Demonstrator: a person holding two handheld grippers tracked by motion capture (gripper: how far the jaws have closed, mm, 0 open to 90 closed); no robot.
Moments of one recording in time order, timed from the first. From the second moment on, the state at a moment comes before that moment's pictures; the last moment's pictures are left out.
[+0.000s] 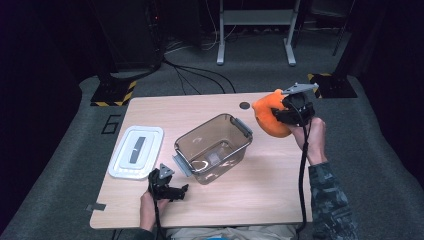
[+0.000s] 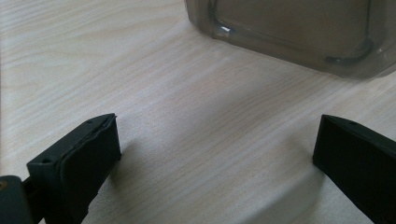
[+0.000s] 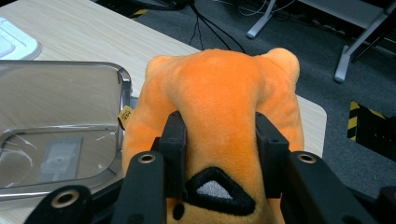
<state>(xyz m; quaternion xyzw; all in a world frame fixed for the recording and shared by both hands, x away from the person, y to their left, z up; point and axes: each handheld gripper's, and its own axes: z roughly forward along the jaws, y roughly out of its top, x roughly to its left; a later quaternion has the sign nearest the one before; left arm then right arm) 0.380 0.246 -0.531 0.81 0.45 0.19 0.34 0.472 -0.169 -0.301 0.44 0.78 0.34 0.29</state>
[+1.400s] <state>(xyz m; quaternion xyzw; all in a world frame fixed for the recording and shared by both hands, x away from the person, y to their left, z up) 0.380 0.246 -0.531 0.81 0.45 0.19 0.33 0.473 -0.118 -0.285 0.39 0.79 0.38 0.27</state>
